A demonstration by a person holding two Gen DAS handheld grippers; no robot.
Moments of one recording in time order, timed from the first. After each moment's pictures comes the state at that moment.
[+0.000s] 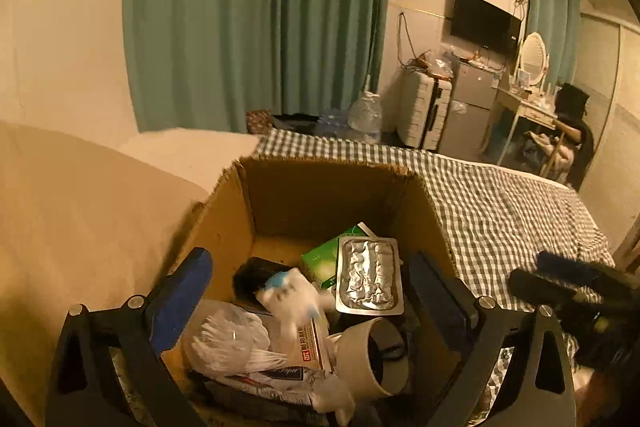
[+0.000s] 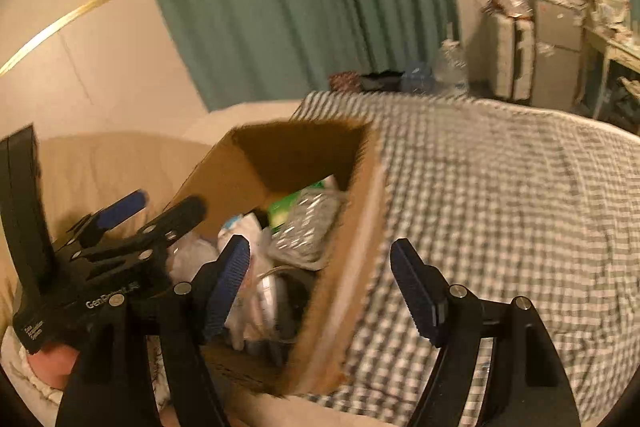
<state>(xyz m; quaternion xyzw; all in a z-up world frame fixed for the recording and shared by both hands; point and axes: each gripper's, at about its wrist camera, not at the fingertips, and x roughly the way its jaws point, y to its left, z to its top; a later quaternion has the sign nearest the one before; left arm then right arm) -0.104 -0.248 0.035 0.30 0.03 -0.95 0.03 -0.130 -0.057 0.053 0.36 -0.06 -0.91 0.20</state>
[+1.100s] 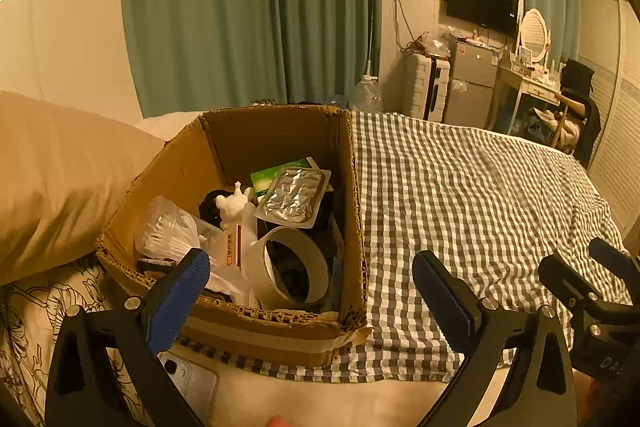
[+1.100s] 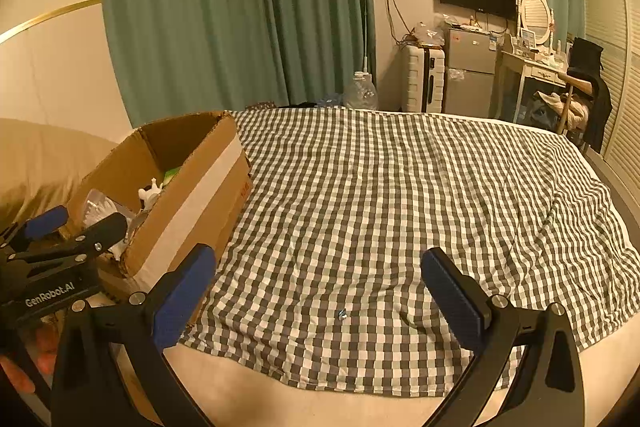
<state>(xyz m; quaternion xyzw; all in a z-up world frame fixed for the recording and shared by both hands) -0.033 -0.155 0.005 0.32 0.01 -0.95 0.05 -0.054 0.040 0.008 0.31 -0.02 -0.95 0.07</state>
